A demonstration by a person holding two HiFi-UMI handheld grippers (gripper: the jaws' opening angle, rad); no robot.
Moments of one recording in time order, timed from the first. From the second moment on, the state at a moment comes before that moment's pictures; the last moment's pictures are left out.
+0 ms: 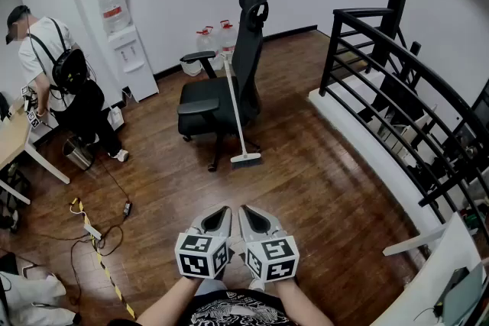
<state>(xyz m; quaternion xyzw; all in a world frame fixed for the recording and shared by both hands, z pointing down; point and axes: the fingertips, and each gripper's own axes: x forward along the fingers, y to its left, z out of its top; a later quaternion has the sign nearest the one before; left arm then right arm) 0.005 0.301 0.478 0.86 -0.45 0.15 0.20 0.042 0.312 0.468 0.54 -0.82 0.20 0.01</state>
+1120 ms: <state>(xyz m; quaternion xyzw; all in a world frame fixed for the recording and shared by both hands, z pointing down) -0.025 0.083 0.478 0.87 -0.42 0.10 0.23 0.006 0.100 0.462 0.55 -0.82 0.17 0.05</state>
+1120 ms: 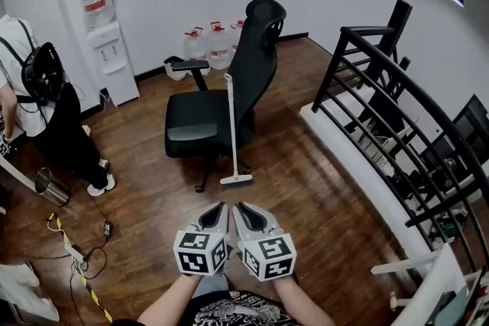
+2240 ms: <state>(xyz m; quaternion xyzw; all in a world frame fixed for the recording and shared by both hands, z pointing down) -0.066 -0.080 0.498 0.88 -0.39 0.11 0.24 -0.040 -0.072 0.477 0.57 -0.80 0.17 0.06</state>
